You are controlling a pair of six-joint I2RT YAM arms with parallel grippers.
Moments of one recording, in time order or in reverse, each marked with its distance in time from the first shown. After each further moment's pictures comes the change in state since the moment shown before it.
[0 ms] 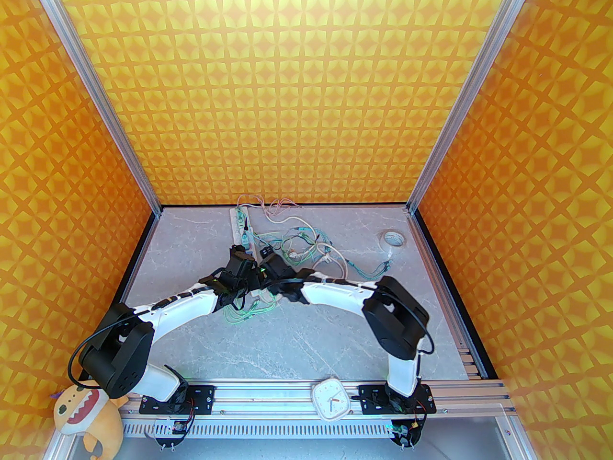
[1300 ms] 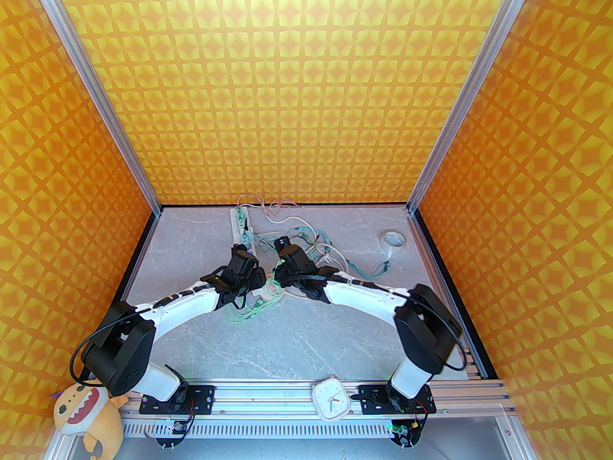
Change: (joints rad) left arm -0.003 0.001 0.033 -0.057 0.002 0.009; right arm -0.116 -0.253 -0.179 0.118 -0.190 0.079
